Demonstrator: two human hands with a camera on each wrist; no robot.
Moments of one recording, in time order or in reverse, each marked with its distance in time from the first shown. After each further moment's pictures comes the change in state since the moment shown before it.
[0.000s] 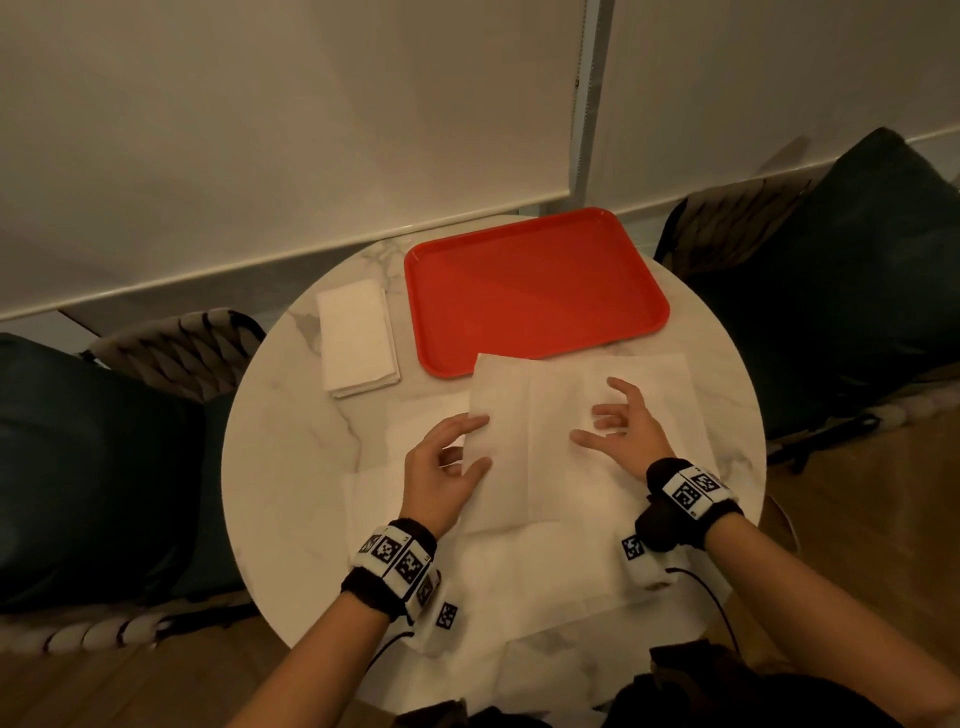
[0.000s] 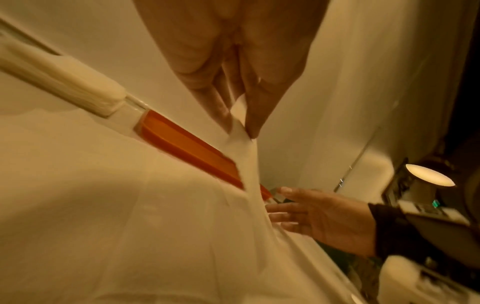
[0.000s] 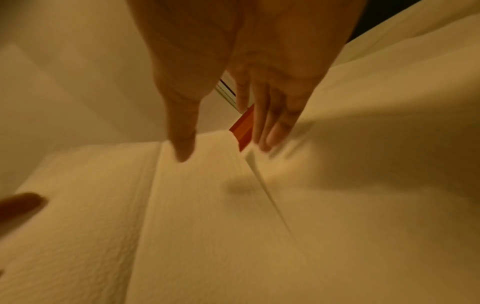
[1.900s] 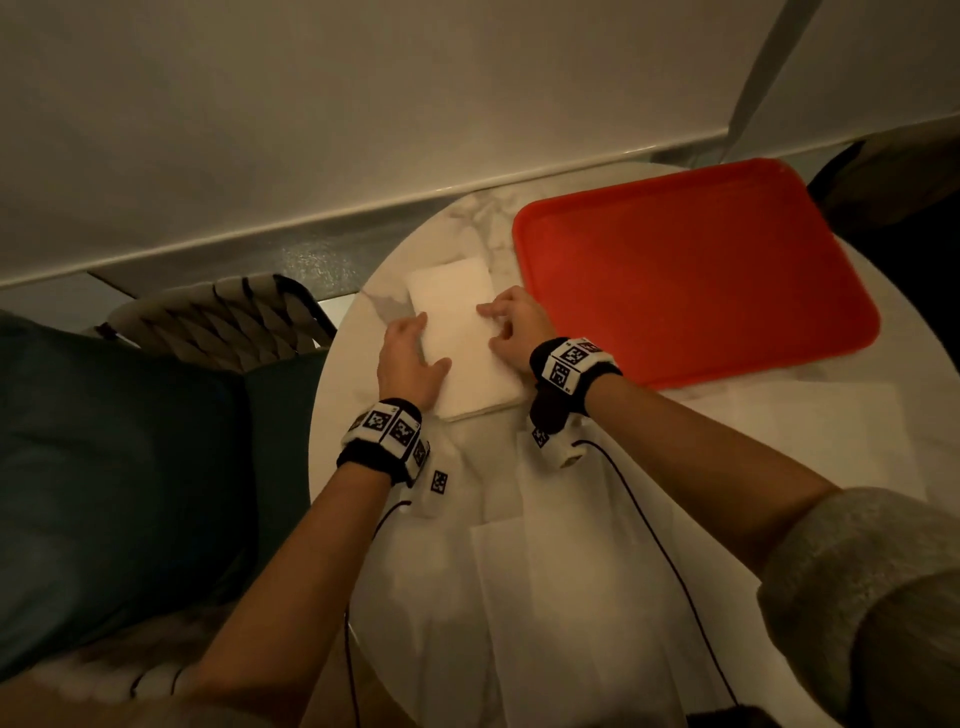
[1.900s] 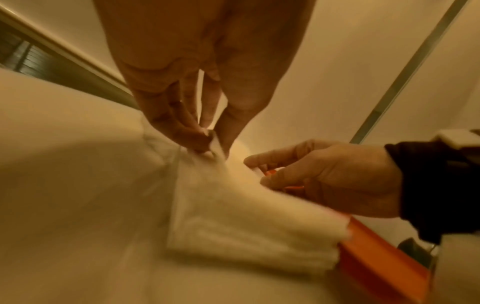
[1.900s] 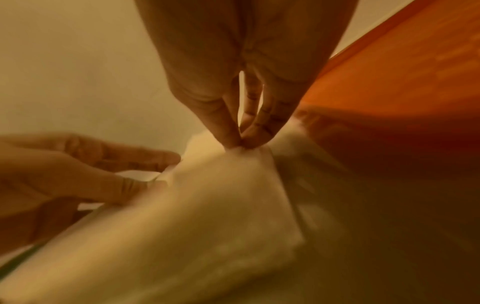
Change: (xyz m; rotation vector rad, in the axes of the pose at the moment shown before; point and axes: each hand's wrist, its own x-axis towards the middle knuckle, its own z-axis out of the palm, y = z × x) left_hand 0.227 -0.097 -0.182 0.533 0.057 -0.250; right_hand 0.193 -0.164 0.278 -0.428 -0.241 -0.256
